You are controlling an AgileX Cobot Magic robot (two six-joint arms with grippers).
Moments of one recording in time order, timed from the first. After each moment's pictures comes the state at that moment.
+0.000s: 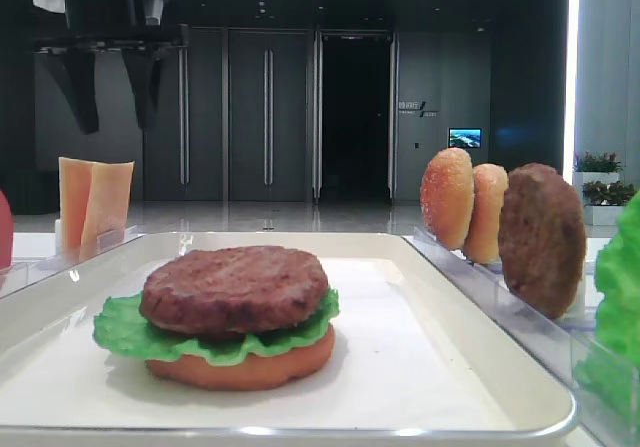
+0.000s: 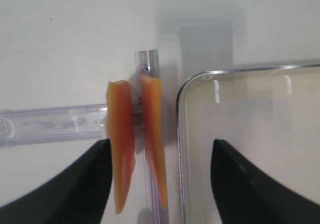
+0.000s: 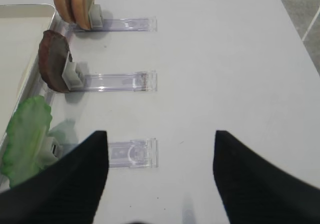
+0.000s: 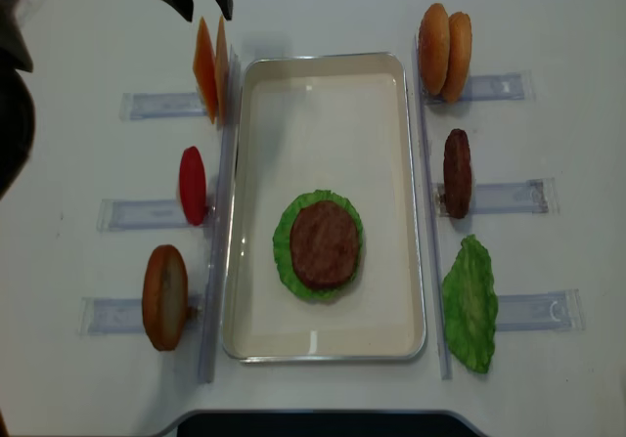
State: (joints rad) left arm -0.27 2.13 -2.00 0.07 1.24 -0.24; right arm -0.03 -0.01 -0.50 0.10 1.14 -0.09
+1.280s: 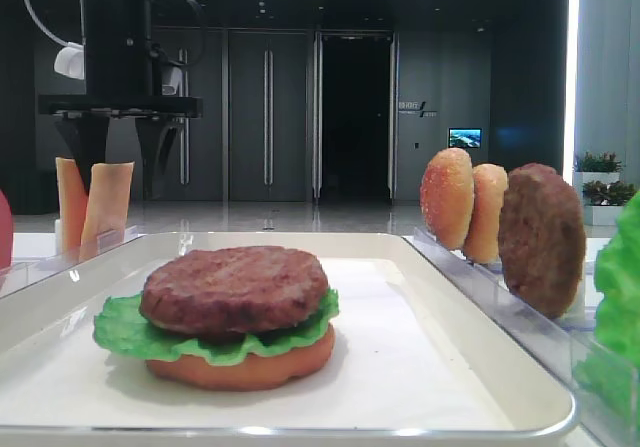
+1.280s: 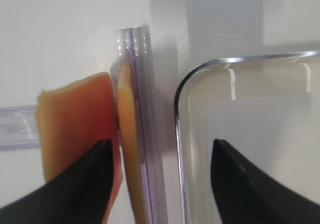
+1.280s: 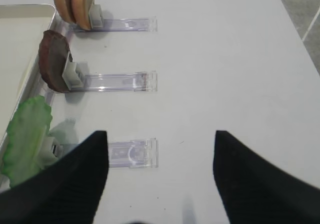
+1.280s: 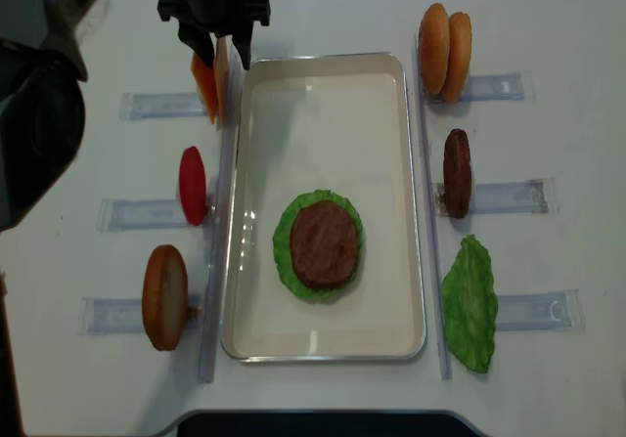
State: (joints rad) left arm -0.30 2.25 -2.00 0.10 1.24 -0.27; right arm -0.03 -0.01 -0.50 0.10 1.14 -0.09
